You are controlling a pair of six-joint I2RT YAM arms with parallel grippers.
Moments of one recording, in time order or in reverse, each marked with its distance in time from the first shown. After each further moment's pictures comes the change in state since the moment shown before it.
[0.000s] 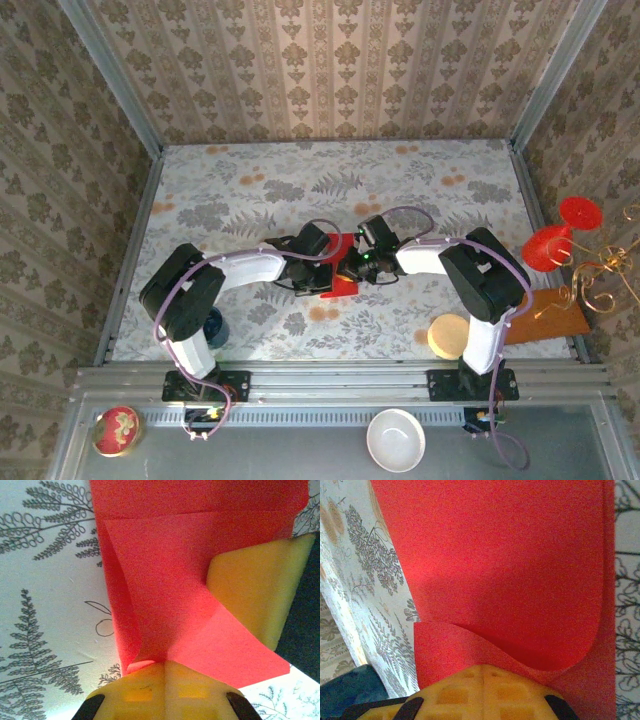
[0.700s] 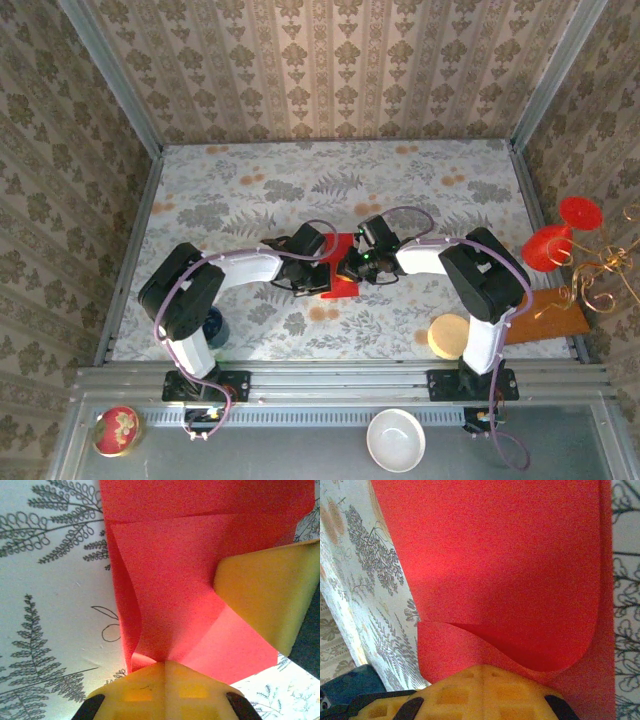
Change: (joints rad) left arm 0.024 -0.002 -0.032 0.045 0.051 0.000; right arm 0.000 0.001 0.000 0.000 0.000 0.000
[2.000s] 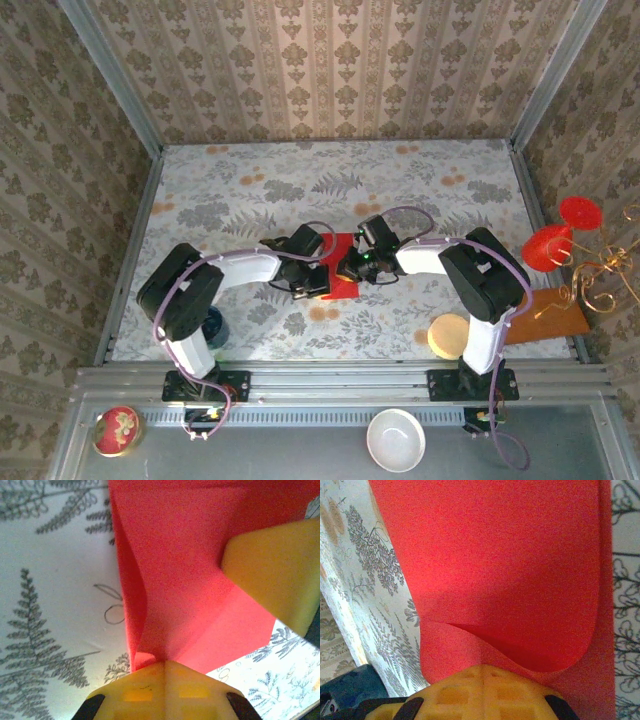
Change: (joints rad) left arm 0.008 -0.010 -0.017 -0.023 0.043 0.000; right arm 0.000 0.001 0.000 0.000 -0.002 0.000
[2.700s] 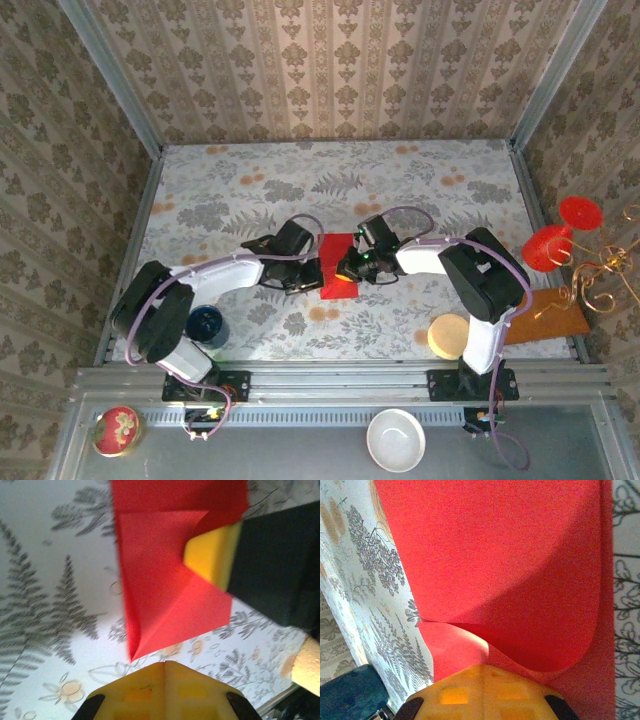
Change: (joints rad) left arm 0.026 -0.161 -0.038 0.000 -0.019 -0.007; right arm 0.000 0.001 0.000 0.003 -0.001 0.000
